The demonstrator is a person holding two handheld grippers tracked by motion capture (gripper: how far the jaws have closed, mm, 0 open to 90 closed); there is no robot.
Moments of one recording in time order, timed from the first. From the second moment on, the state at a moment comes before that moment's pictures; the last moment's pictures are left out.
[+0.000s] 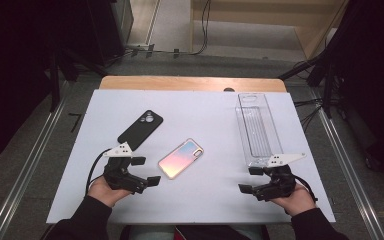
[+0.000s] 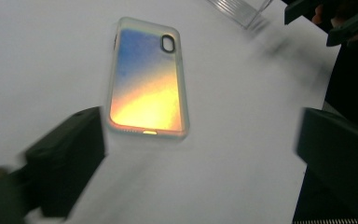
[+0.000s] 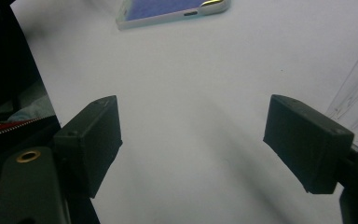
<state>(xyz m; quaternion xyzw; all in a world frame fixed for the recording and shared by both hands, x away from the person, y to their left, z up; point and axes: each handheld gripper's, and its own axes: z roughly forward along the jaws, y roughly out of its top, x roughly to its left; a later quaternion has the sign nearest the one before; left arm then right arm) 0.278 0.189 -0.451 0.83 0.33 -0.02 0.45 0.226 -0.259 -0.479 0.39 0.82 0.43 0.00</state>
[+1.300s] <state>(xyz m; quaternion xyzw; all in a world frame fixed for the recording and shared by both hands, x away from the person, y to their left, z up) 0.324 0.140 -0.453 0.84 0.35 0.00 0.42 0.226 -0.259 -0.480 0.40 0.81 0.43 0.01</state>
